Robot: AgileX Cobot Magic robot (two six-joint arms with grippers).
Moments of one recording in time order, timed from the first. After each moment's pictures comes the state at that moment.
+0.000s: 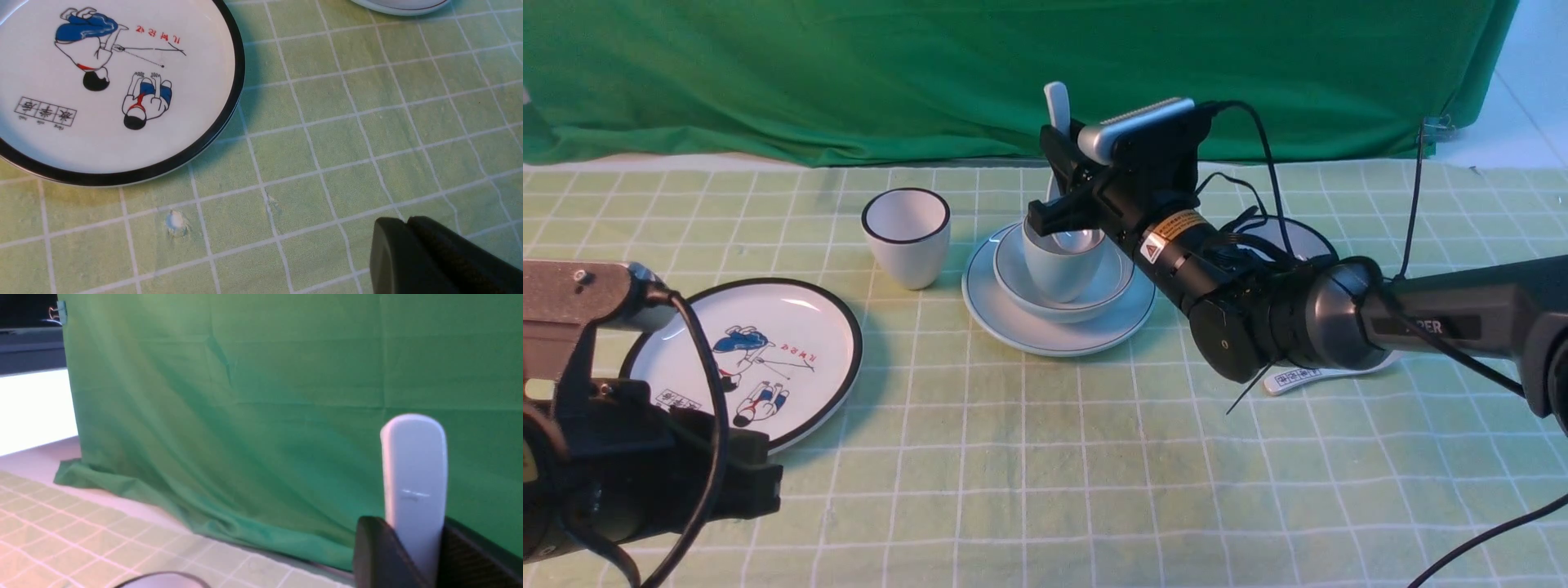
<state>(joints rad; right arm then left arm) 0.52 2.20 -1.34 0.01 -0.80 0.08 -0.32 0.87 -0.61 -0.08 0.58 -0.11</state>
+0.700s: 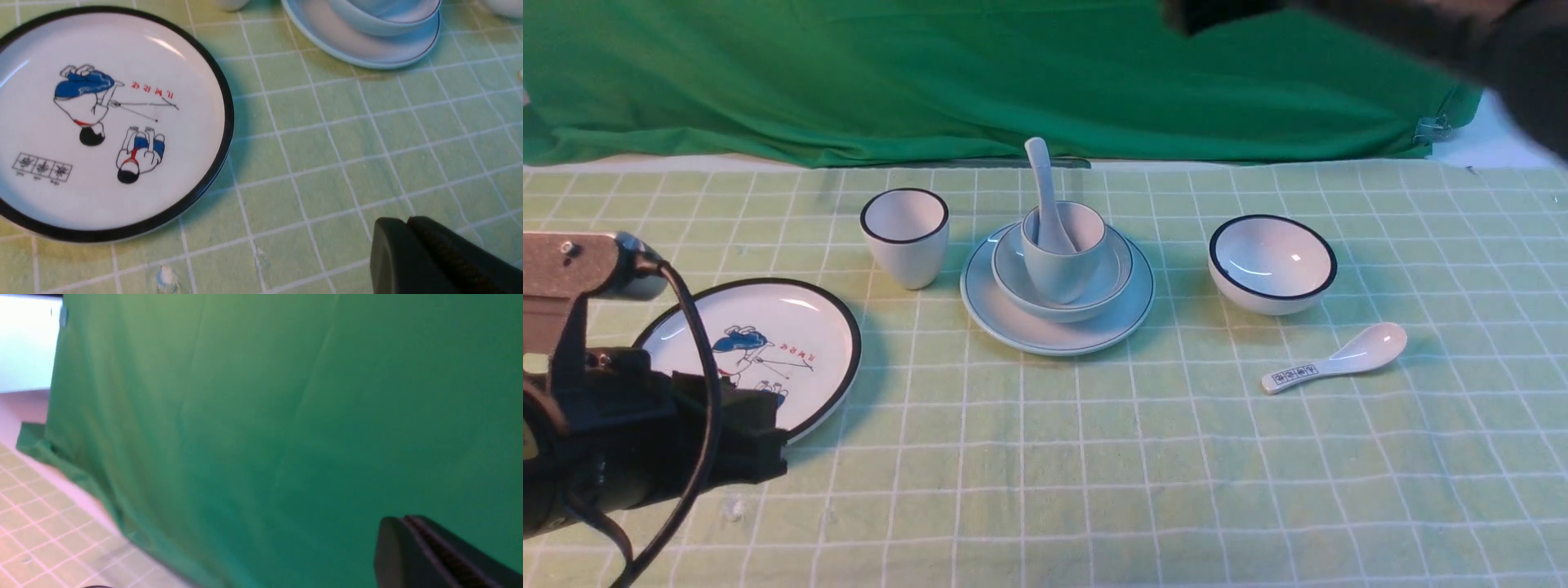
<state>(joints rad) 0.52 1.38 -1.34 0.01 0.14 -0.29 -0.32 0.87 -0.61 -0.08 0.46 -0.11</state>
